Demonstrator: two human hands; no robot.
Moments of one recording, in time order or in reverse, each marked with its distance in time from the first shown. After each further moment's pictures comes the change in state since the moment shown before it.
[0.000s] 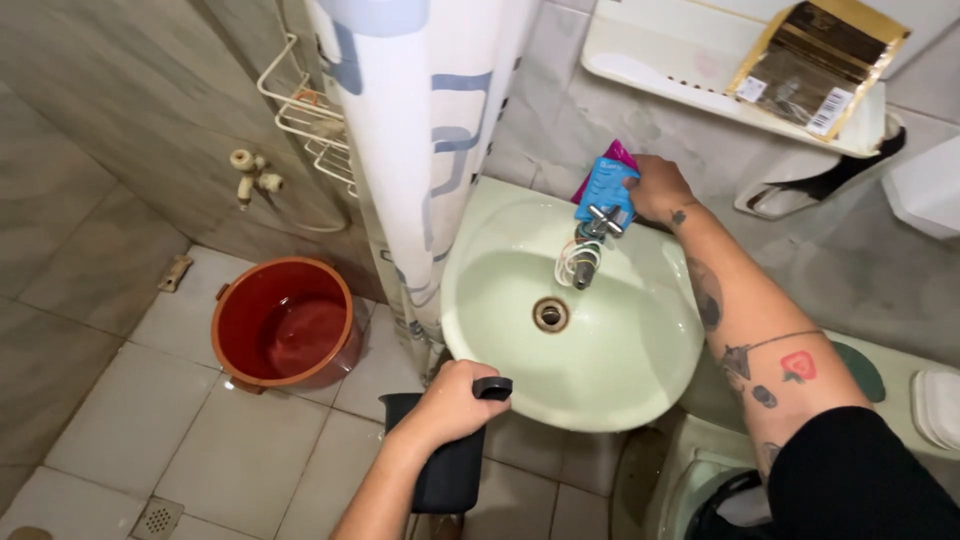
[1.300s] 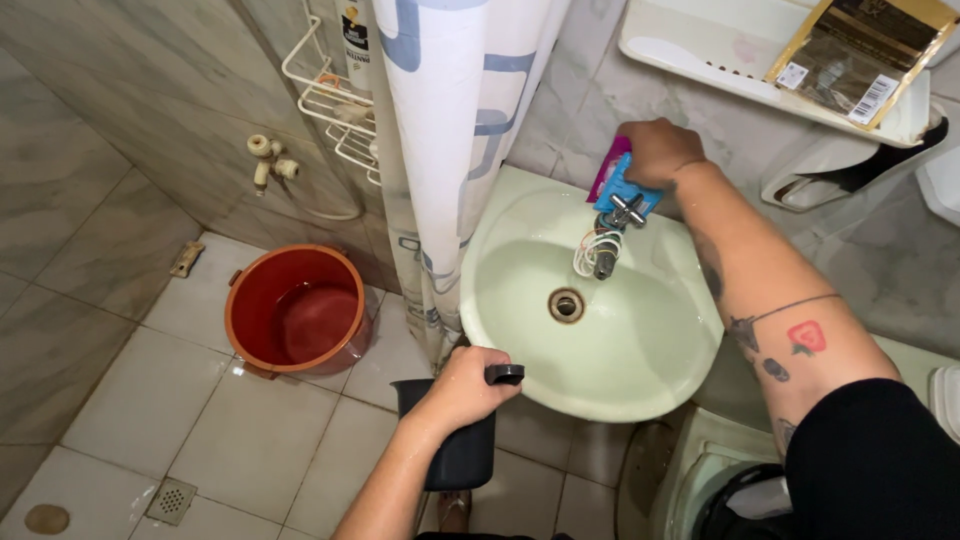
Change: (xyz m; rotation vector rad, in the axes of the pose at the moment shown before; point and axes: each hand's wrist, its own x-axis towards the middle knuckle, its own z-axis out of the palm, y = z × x) left_hand -0.003 -0.014 -0.007 0.007 0.041 0.005; right_hand 0.006 -0.088 -0.040 -0.325 -0.176 -0.016
